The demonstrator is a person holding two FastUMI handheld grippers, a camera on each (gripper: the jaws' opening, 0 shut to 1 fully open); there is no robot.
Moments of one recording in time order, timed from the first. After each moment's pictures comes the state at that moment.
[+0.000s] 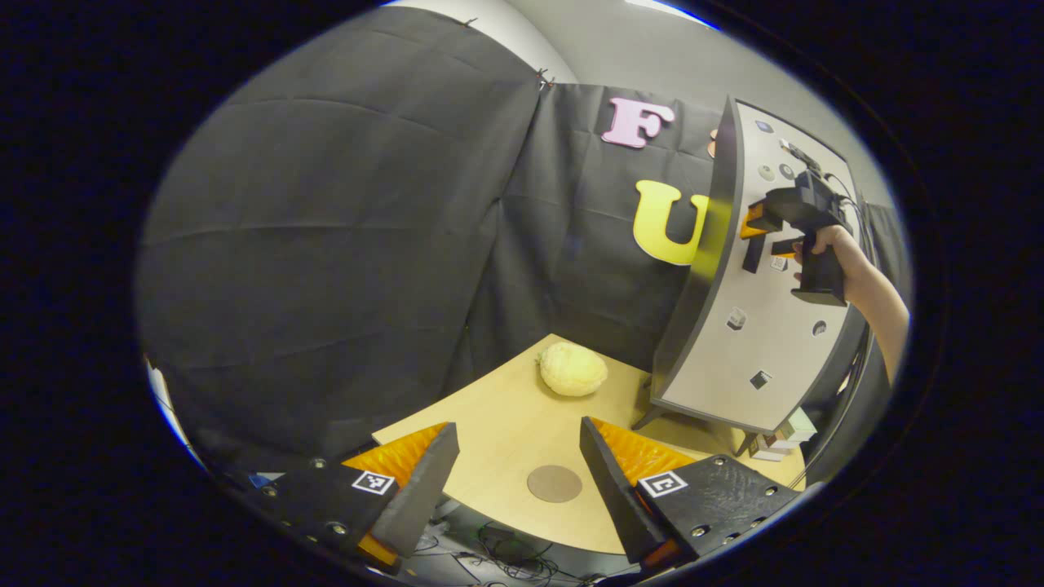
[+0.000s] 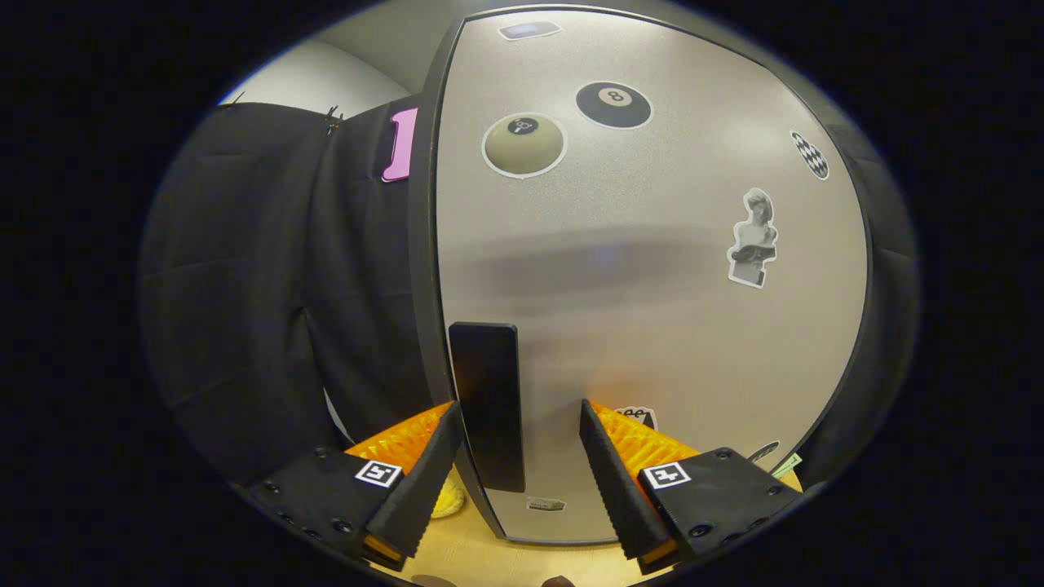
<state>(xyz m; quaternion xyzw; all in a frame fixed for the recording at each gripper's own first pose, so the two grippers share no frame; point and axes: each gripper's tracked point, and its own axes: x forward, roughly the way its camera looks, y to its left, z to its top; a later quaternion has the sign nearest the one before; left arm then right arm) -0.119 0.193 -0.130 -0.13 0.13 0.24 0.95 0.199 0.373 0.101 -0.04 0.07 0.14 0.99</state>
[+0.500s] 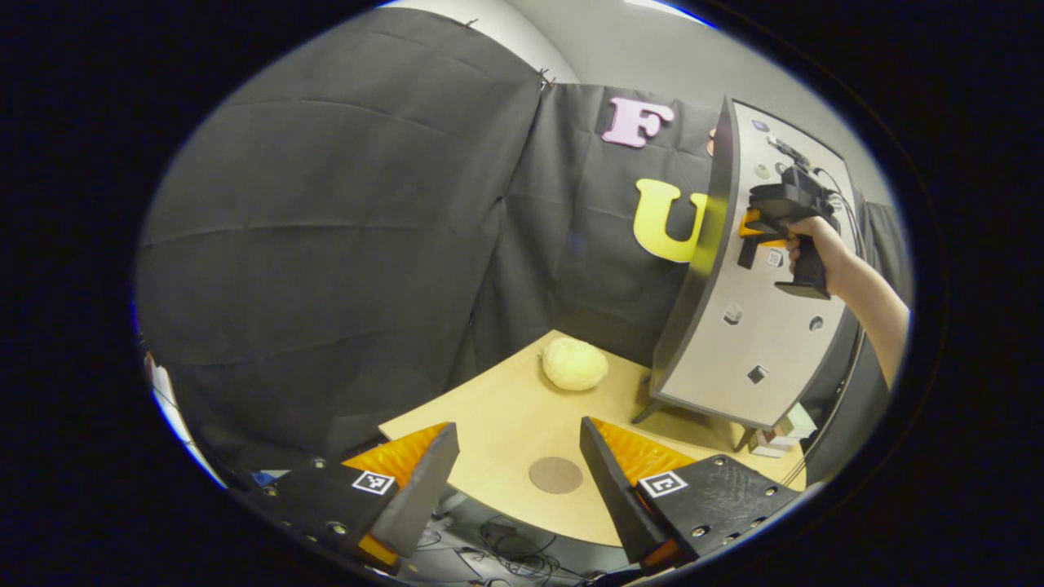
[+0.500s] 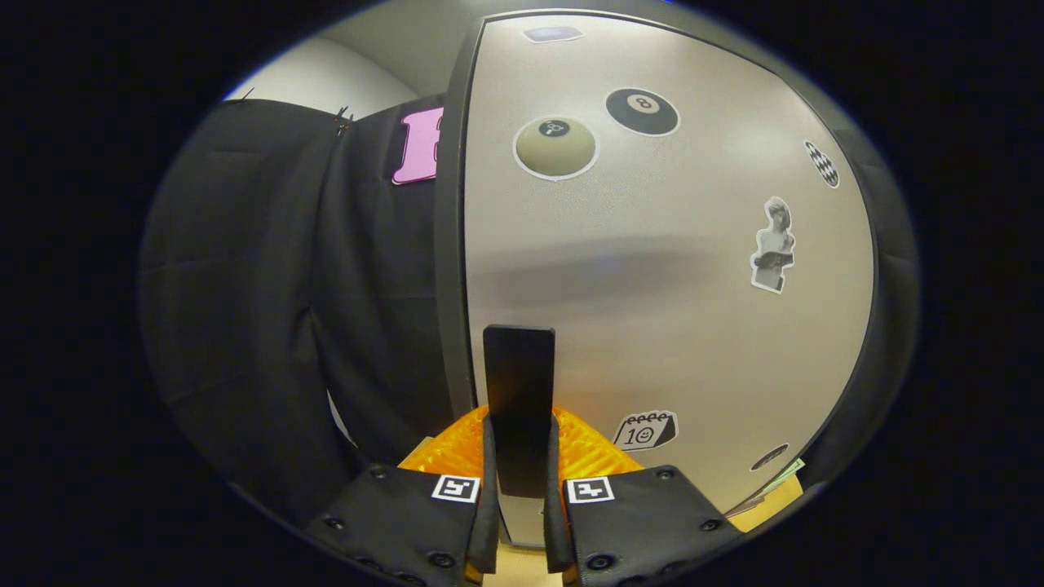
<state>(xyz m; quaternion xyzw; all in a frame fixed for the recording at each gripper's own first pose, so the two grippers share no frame) -0.138 0.167 -0.128 -0.13 0.13 0.23 0.96 0.199 0.387 0.098 -0.04 0.06 0.16 0.98</state>
